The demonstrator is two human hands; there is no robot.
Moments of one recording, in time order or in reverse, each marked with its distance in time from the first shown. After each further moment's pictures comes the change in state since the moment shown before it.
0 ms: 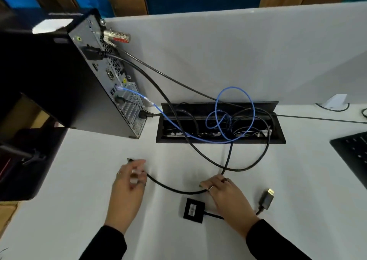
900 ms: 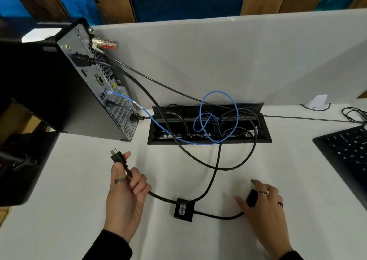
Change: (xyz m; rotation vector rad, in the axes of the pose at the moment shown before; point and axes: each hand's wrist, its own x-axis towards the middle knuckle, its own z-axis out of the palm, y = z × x) left_hand -0.016 0.041 0.016 -1.143 0.006 -0.288; right_hand -0.076 0.026 -0.029 0.132 0.113 0.942
